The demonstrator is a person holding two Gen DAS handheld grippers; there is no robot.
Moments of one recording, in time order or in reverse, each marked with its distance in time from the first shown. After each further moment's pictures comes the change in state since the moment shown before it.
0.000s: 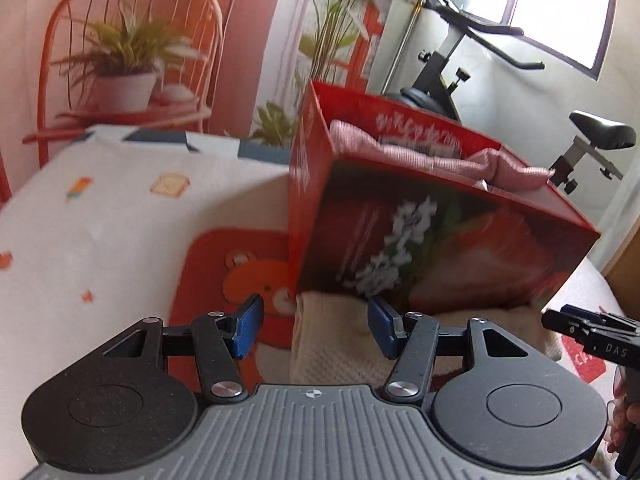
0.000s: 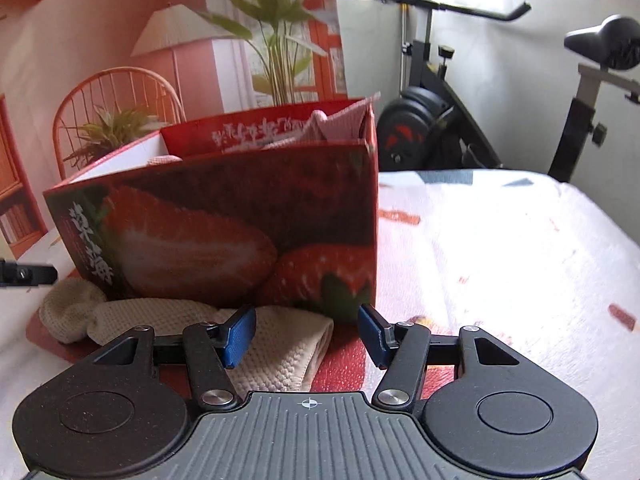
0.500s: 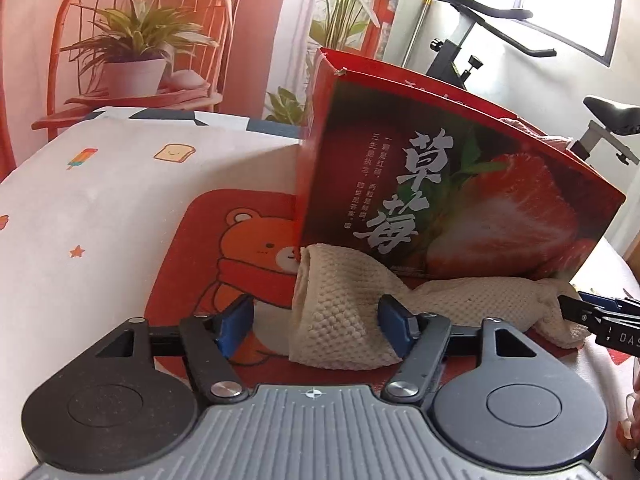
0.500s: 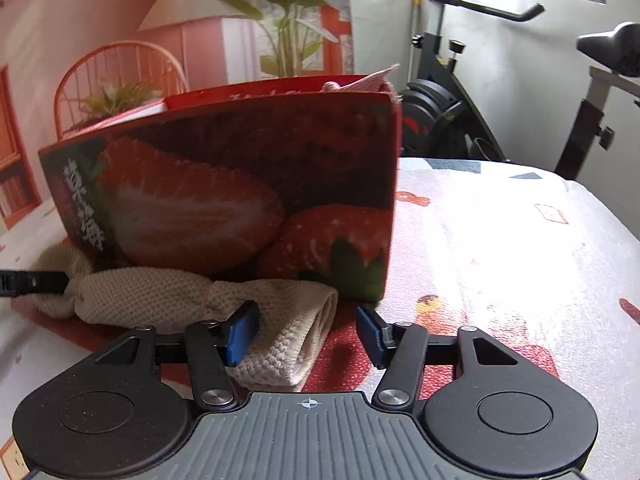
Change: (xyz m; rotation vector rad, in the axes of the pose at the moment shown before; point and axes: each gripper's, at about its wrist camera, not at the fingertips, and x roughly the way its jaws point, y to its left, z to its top) left arm 0.016 -0.004 -0.029 0.008 -0.005 0.058; right arm 0.016 0.014 -0.014 -0.067 0.033 -0.014
